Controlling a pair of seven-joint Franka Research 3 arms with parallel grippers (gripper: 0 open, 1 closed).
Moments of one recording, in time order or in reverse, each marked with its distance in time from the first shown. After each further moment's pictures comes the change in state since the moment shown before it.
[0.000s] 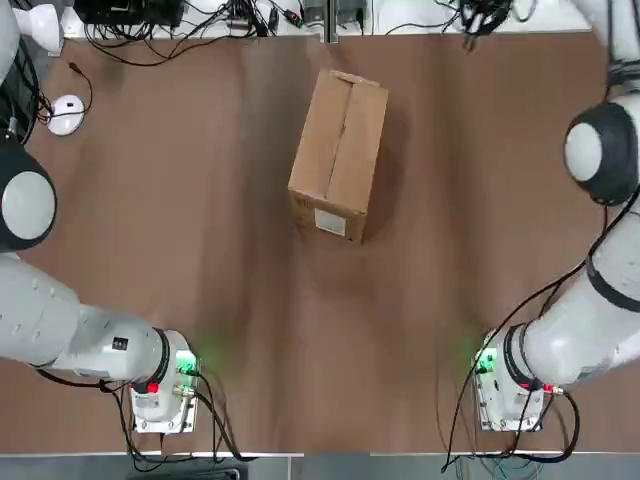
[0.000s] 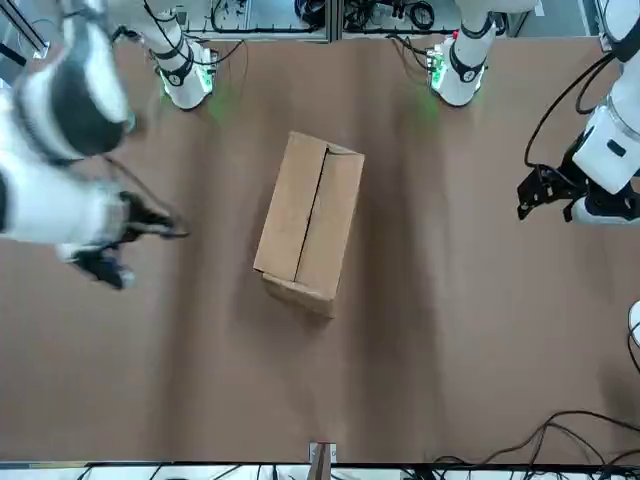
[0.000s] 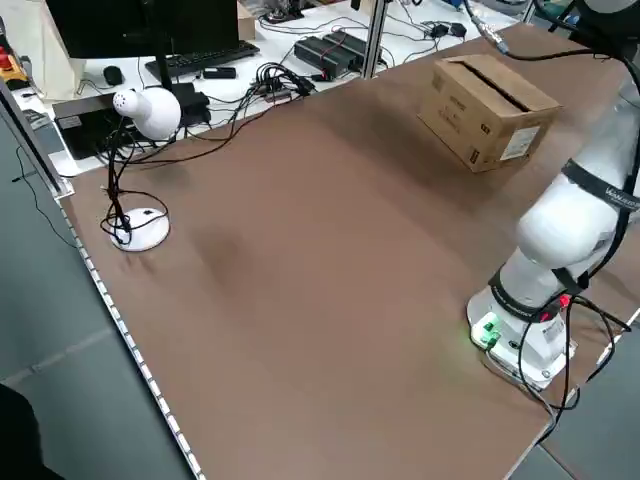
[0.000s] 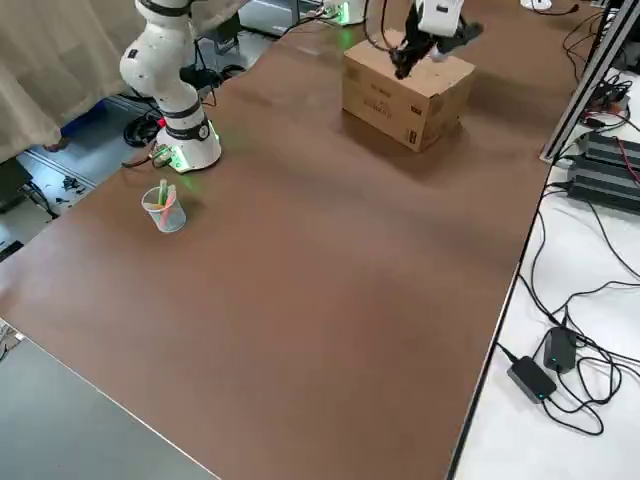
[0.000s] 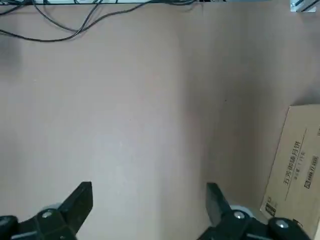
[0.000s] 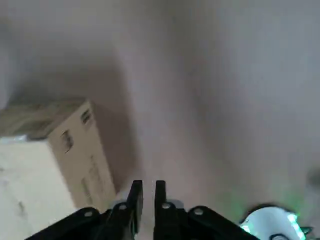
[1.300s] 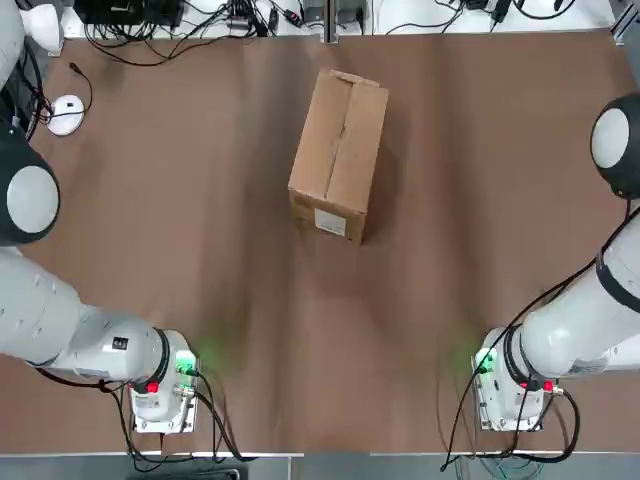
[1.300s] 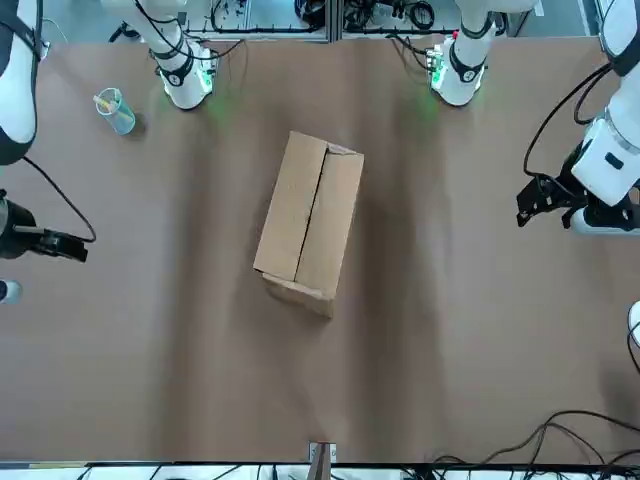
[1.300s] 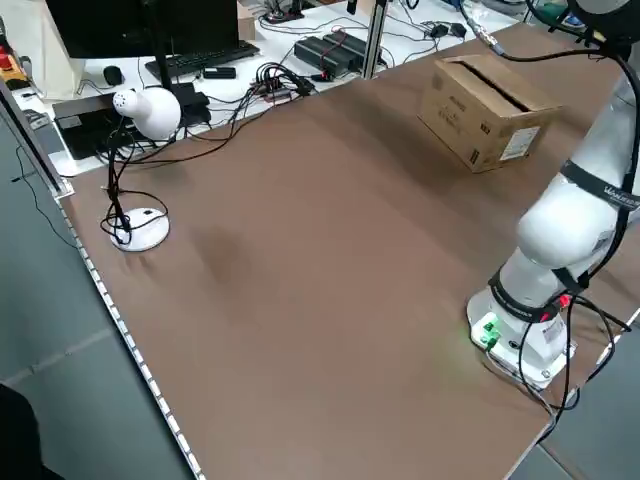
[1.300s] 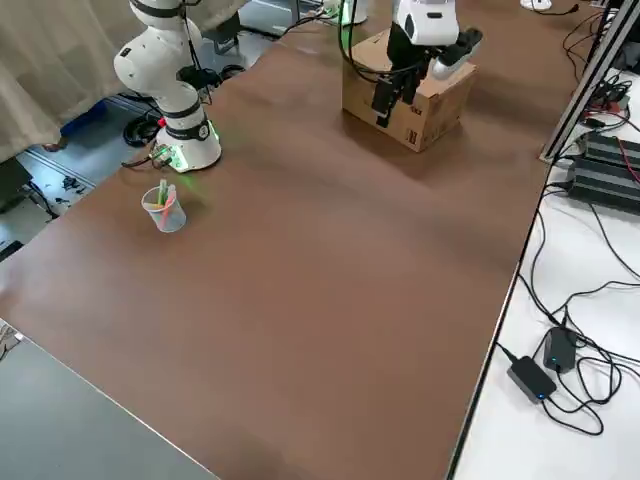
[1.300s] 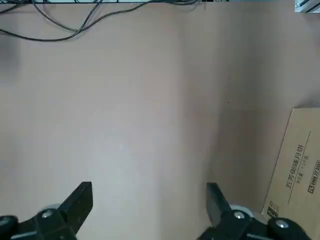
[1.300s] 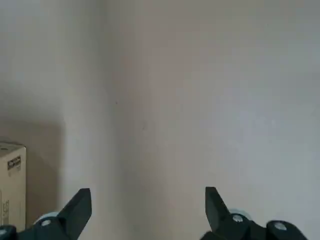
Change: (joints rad) left arm 0.003 0.021 0.001 0.008 0.000 0.008 0.000; right arm -0.142 -0.045 0.006 0.004 -0.175 0.164 -0.370
